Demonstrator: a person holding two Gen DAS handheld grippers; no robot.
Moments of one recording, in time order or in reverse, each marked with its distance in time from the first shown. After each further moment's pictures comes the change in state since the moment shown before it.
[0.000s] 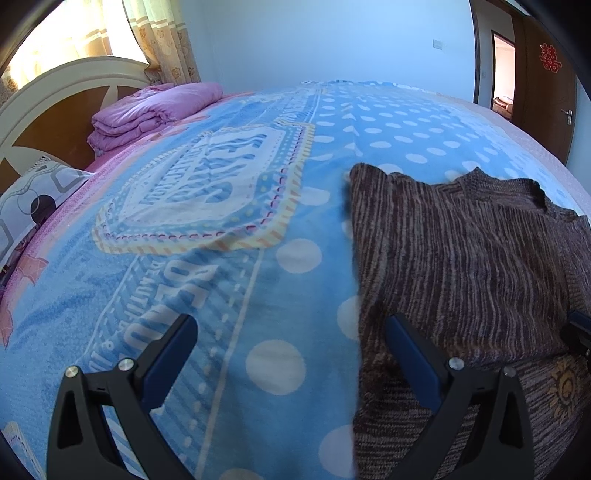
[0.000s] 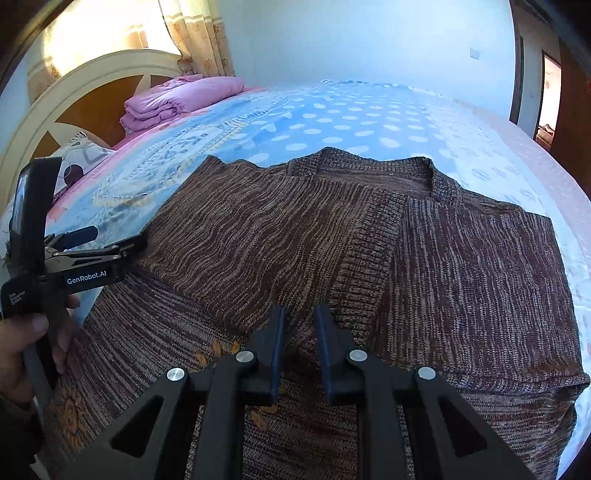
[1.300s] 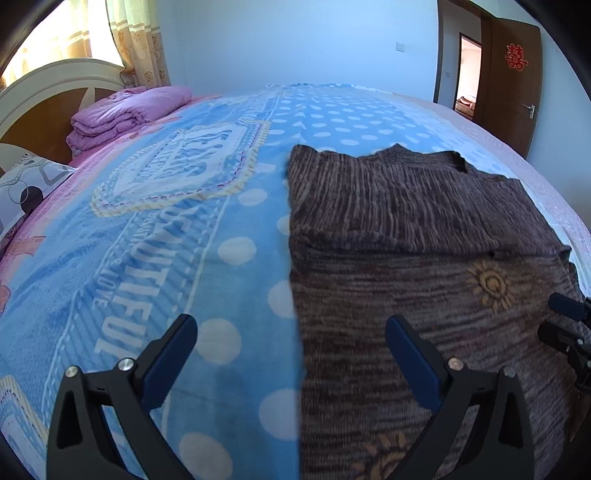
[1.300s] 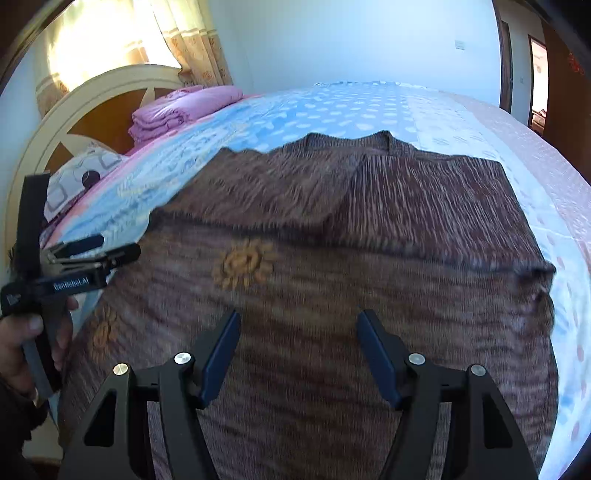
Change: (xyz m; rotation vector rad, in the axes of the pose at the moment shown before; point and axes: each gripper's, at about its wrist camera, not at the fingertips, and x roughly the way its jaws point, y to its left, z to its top) left arm -0.072 -0.006 -0.058 0.040 -0.008 -0.161; right arm -0.075 -0.011 -0.076 0.028 -0.027 0.020
